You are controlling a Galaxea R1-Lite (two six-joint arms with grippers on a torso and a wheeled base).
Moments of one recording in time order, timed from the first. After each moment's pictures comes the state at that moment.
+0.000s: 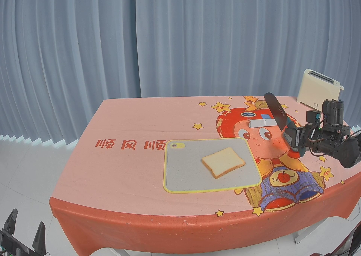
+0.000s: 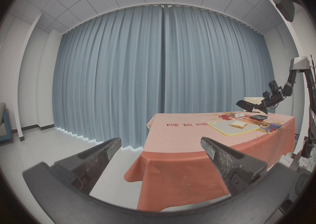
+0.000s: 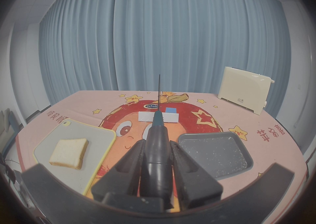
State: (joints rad) left arm 0.00 0.02 -0.02 0.00 0.03 -0.02; right arm 0.11 1.79 -0.71 -0.61 0.02 0.00
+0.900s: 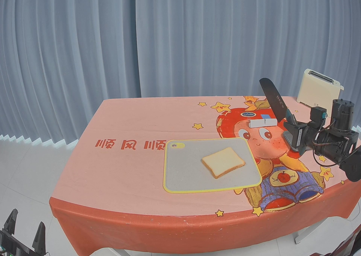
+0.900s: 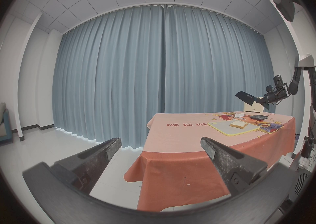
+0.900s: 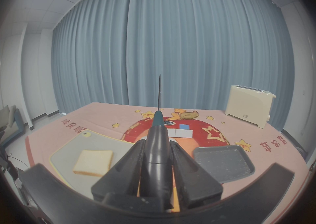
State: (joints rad) left arm 0.00 0.02 -0.02 0.00 0.03 -0.02; right arm 0.21 1.66 -0.58 -0.76 0.00 0.01
